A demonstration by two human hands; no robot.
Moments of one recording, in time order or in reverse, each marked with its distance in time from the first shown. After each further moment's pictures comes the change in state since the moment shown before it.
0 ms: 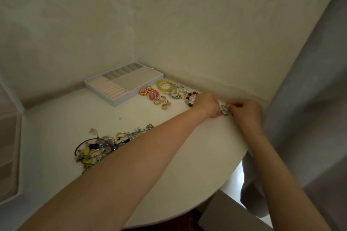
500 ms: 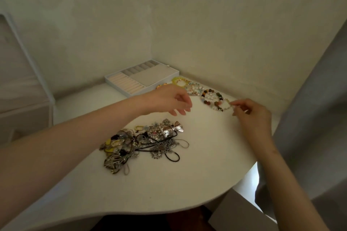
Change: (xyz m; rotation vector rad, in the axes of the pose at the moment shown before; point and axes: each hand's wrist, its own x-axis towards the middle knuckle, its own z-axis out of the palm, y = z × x) left_hand -0.085 -0.027 -0.130 0.274 -0.147 0.100; right_hand -0.060 -0.033 0.000 0.225 -0.014 -0.209
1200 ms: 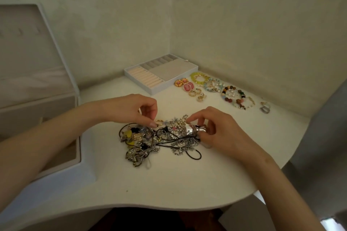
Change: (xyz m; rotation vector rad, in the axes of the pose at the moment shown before) left_hand -0.082 -0.069 -0.052 0.247 -0.054 -0.006; right_hand -0.049 -0.067 0.051 -0.049 -0.720 -0.320
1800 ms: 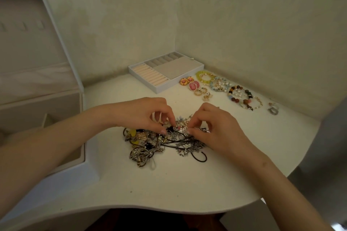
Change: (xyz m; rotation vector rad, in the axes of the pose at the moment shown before) left_hand 0.002 0.007 0.011 0.062 -0.077 0.093; right_hand 0.009 -0.015 0.014 -0.199 0.067 -0.111
